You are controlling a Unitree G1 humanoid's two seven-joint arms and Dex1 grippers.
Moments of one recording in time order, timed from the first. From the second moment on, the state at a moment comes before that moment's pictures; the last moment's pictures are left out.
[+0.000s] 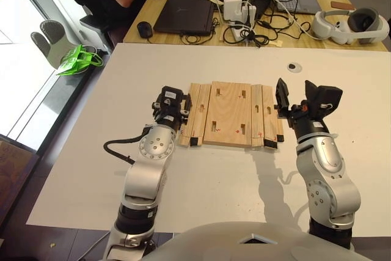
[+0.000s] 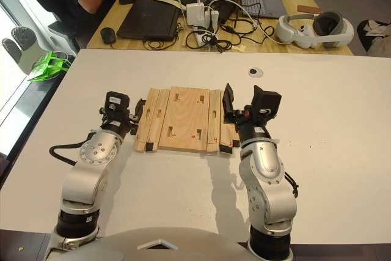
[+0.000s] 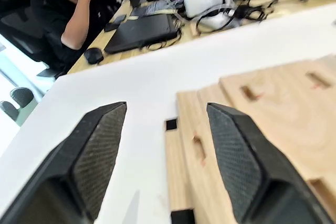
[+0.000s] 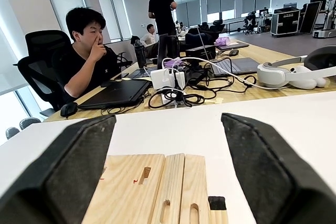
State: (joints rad) left arm -0.06 0.23 -0.18 -0.49 0.13 0.85 0.01; right arm 0.09 0.00 0.06 -0.71 0.22 0.58 -0.11
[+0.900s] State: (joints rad) left arm -0.24 0.35 -0.25 -0.08 0.21 0.86 -0.18; right arm 0.10 0.04 0.00 -0.72 0.32 0.60 -0.10
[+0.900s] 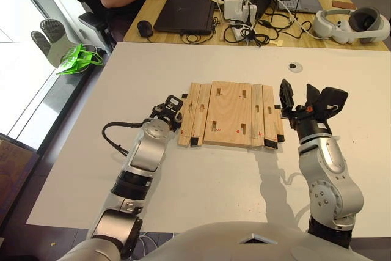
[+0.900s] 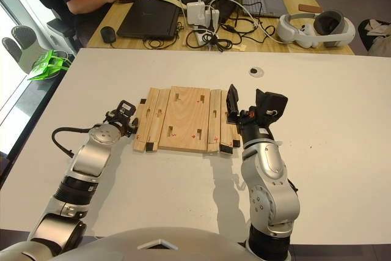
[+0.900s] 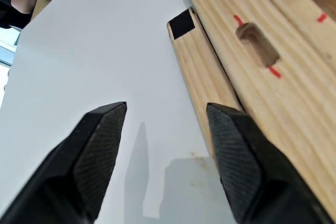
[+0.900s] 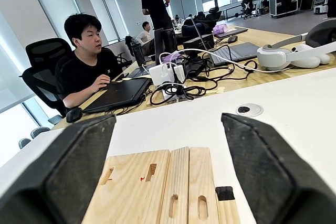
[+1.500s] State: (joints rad) left arm -0.25 0.31 -0.23 -0.15 0.18 0.94 -0.24; right arm 0.10 0.06 -0.01 -0.71 0.33 0.61 -0.10
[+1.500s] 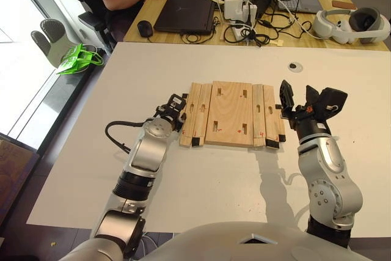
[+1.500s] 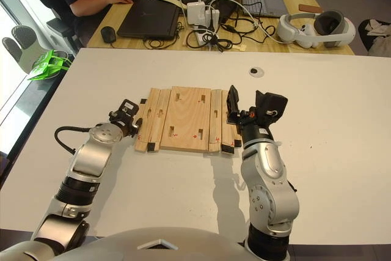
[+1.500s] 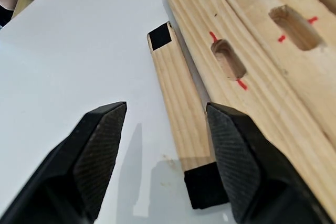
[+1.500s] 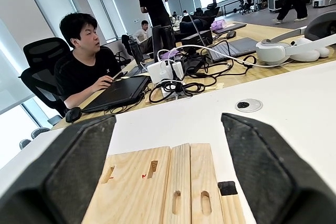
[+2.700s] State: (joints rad) left arm -0.37 0.19 -0.02 0.08 -0.01 1.04 -0.21; right arm 0.07 0.07 -0.02 -0.71 0.33 0.62 -0.10
